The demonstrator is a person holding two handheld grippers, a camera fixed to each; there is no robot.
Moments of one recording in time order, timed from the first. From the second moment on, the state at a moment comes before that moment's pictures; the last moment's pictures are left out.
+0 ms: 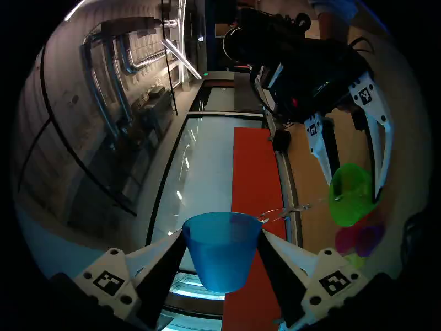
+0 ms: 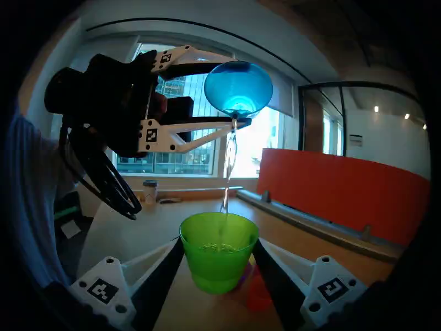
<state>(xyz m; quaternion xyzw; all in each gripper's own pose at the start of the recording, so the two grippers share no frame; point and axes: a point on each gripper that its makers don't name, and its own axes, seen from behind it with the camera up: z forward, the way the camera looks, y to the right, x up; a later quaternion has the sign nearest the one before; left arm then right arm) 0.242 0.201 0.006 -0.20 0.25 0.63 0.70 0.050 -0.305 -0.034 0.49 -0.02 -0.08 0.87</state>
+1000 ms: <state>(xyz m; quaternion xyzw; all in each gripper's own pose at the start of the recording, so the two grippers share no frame) 0.246 0.217 -0.011 -0.18 0.27 0.69 0.65 0.058 -0.303 -0.037 0.48 -0.01 -0.07 0.87</state>
